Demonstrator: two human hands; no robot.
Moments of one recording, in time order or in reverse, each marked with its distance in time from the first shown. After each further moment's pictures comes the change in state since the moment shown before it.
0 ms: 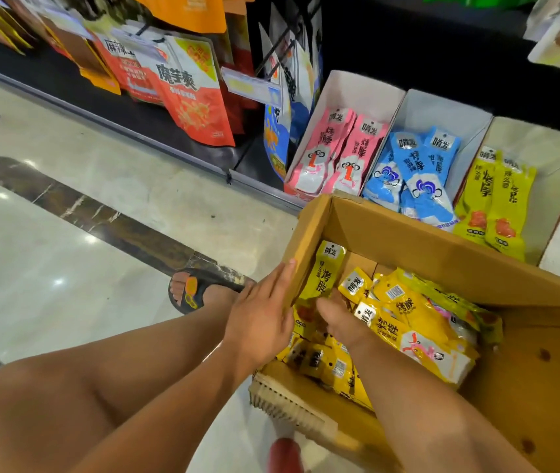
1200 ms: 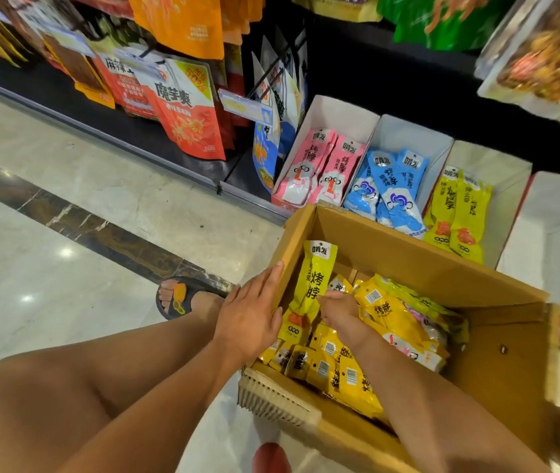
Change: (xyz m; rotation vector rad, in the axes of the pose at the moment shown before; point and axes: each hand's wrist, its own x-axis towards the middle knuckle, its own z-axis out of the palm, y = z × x) left_hand -0.001 -0.003 0.002 0.082 0.025 0.007; right_hand -0.095 -0.041 -0.049 0.163 0.175 -0.112
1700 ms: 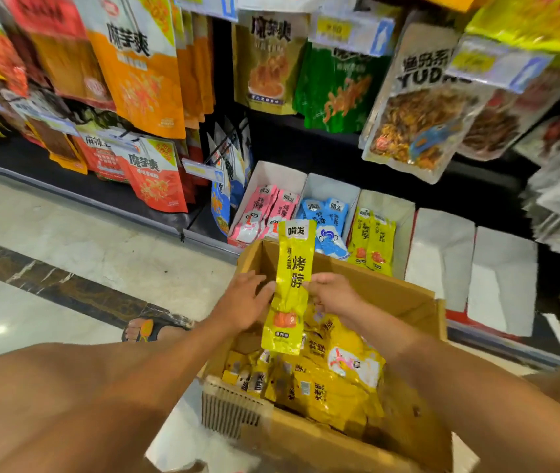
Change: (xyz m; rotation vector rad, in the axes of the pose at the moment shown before) left_hand 0.038 0.078 -0.071 -0.416 -0.197 -0.079; right_hand -0.138 -0.096 -0.115 -0.109 -0.093 -0.350
